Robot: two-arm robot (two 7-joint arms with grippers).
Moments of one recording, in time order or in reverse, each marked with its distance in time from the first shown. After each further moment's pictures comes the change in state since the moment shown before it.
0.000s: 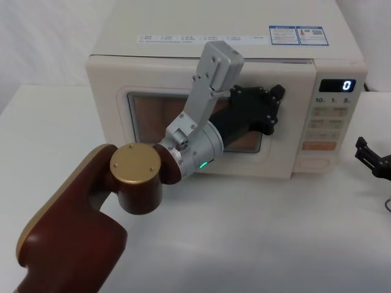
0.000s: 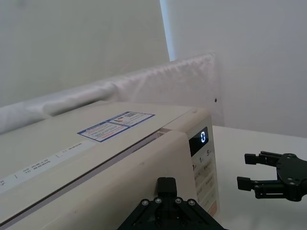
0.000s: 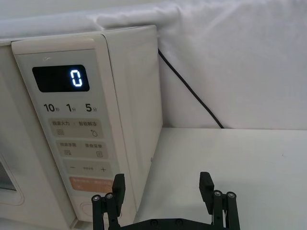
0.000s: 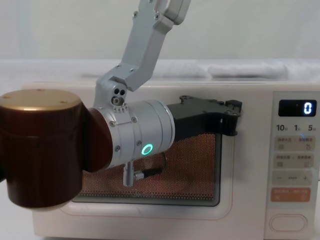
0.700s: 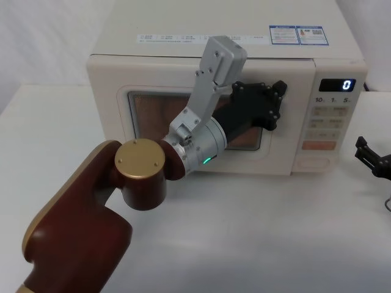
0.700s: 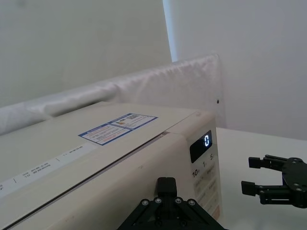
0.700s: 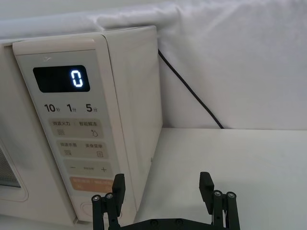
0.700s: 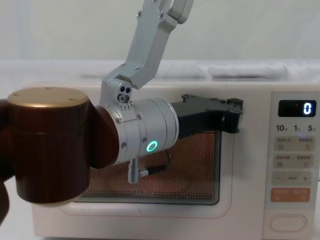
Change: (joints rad) left arm -0.016 -0.020 -0.003 0.024 0.003 0.004 0.005; right arm 0.000 0.000 0.000 0.000 0.000 0.000 0.000
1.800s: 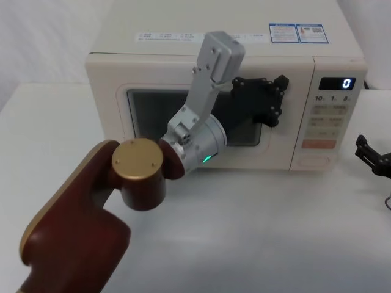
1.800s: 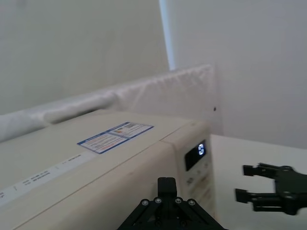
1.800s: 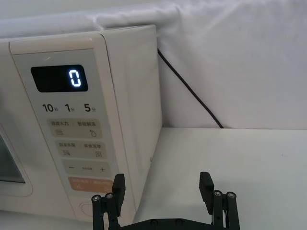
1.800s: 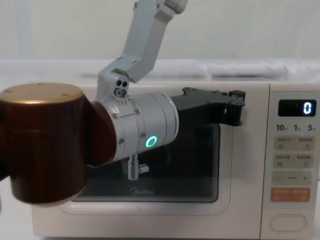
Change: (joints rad) left arm 0.029 0.004 -0.011 -0.048 -0.007 -0.008 -0.007; right arm 0.000 0.000 0.000 0.000 0.000 0.000 0.000
